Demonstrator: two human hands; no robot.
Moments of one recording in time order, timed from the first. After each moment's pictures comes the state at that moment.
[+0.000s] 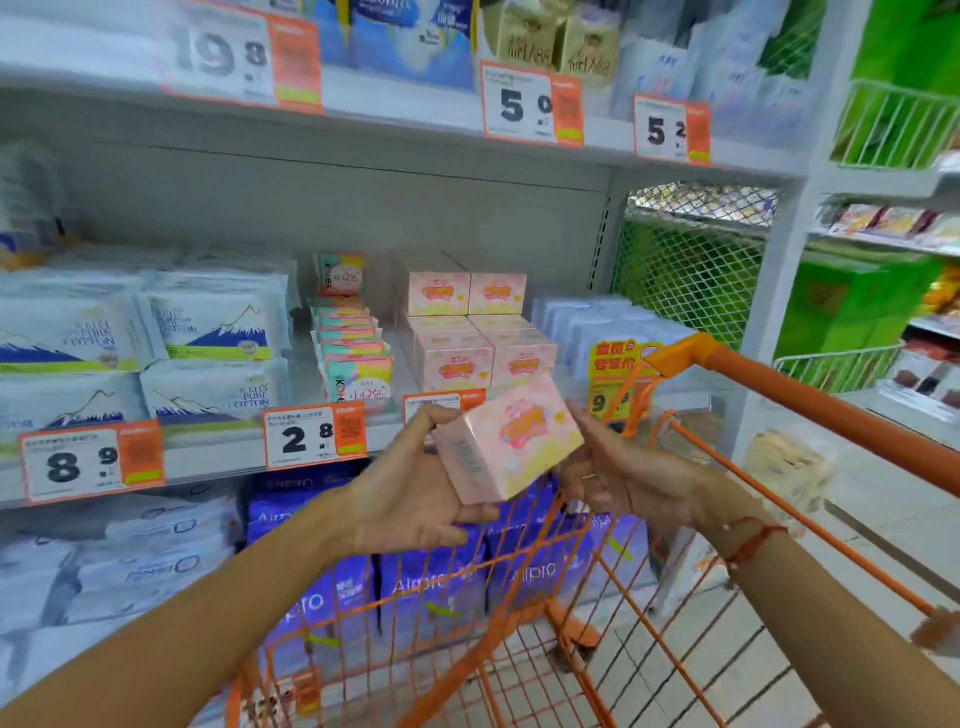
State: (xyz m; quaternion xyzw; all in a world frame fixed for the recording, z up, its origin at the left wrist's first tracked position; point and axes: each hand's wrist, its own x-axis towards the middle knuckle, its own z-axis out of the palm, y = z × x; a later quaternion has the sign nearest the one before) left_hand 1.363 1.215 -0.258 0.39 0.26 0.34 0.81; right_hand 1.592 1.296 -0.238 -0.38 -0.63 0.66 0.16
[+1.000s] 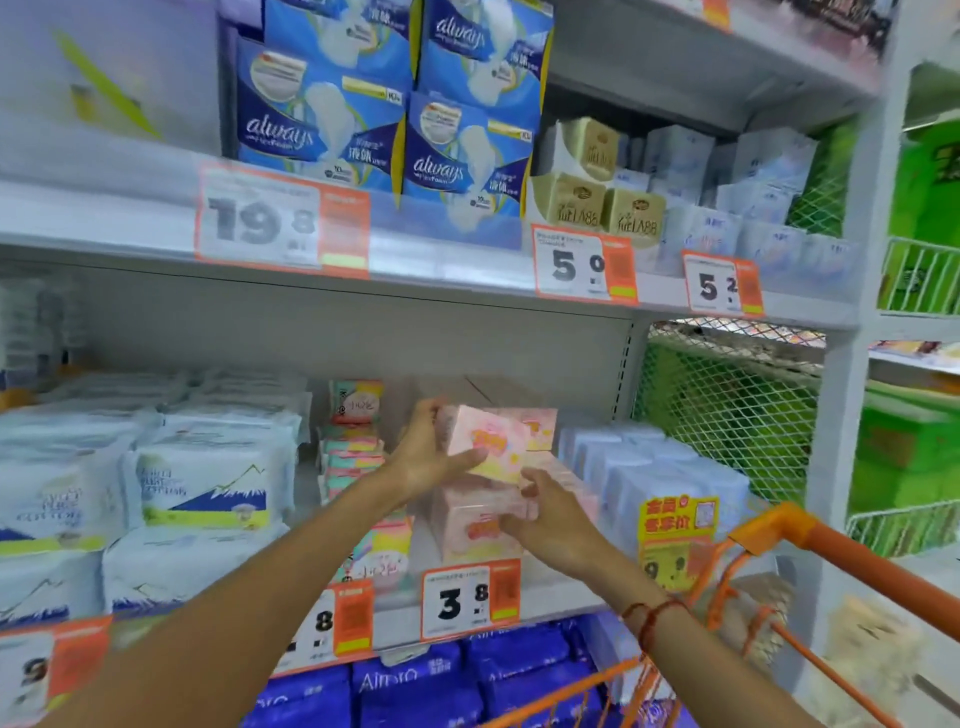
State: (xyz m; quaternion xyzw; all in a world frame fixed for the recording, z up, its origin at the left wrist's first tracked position) left_hand 1.286 1.381 -0.188 0.58 0.62 0.49 0.20; right_hand 1.463 1.384 -0.208 -0.48 -0.79 0.26 0.28
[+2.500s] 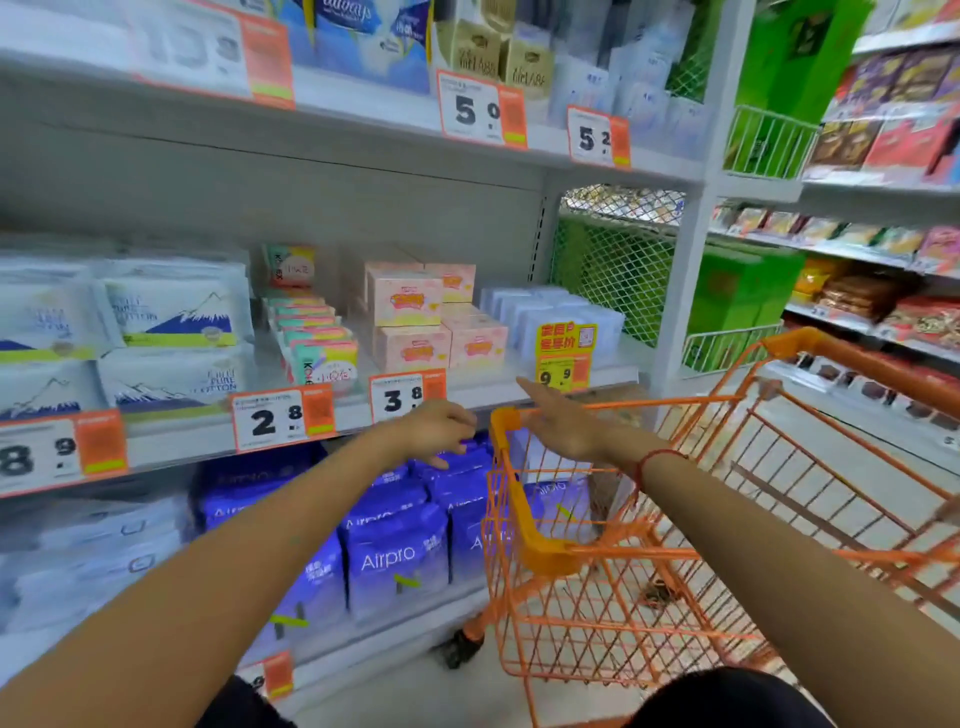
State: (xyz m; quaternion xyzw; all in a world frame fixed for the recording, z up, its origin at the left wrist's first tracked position) left_hand 1.396 1.248 -0.246 0.62 0.61 0.27 0.42; right_hand 1.580 1.294 -0.244 -0.53 -0.83 0.15 0.08
